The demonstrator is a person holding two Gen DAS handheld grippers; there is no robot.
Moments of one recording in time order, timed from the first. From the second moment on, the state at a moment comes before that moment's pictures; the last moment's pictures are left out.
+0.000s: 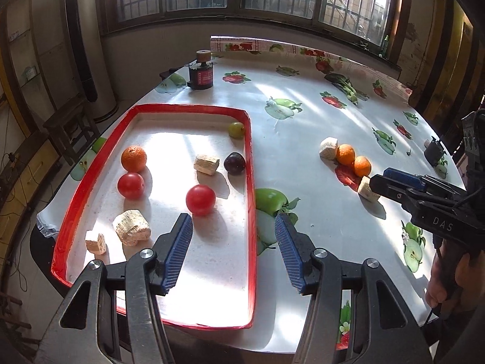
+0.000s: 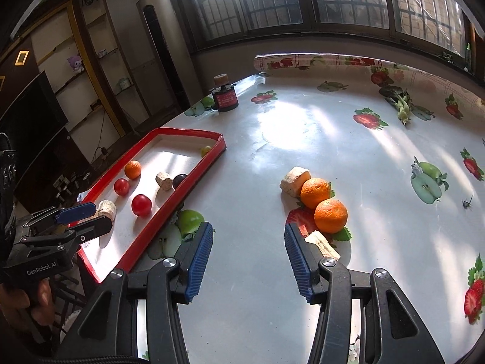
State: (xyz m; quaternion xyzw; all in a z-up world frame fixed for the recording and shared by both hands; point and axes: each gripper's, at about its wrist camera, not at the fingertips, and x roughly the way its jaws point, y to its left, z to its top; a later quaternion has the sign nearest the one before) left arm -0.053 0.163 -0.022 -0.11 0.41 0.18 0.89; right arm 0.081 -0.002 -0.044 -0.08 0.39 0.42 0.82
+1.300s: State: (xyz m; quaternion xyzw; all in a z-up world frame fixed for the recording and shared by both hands) left arm 0.093 0.130 -0.063 -0.12 0.46 0.08 0.88; right arm 0.169 -0.005 -0.097 -0.07 0.45 0.36 0.82
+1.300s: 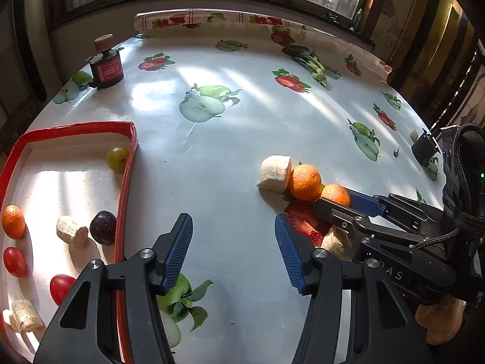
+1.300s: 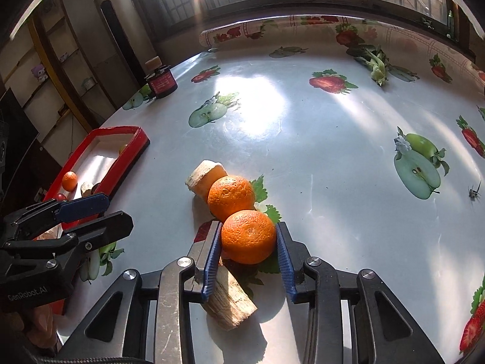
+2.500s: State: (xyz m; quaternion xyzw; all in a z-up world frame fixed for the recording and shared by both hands) left arm 0.080 0.121 -0.048 -0.09 0.43 0.10 0.89; right arm 0.145 -0.046 -0.048 -0.01 0.40 0.36 0.84
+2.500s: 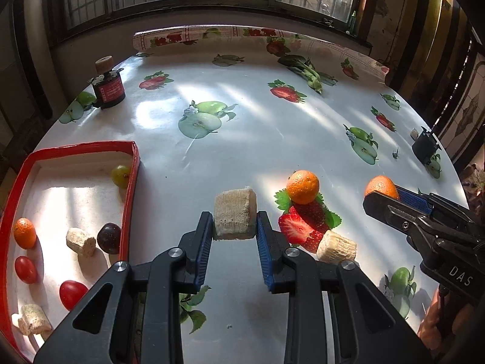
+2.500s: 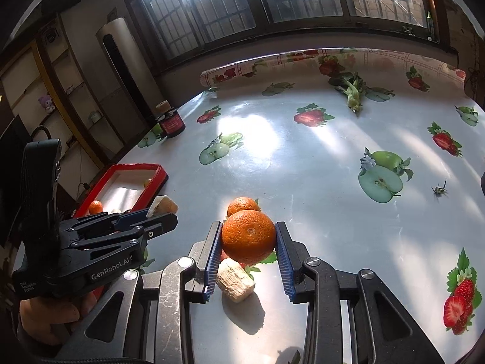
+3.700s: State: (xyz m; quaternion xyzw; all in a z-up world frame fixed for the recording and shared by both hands) left arm -0.014 0.187 -0.015 -0.11 0.38 0.20 0.90; right arm 0.088 0.046 -0.032 -0.06 0.38 0.43 0.81
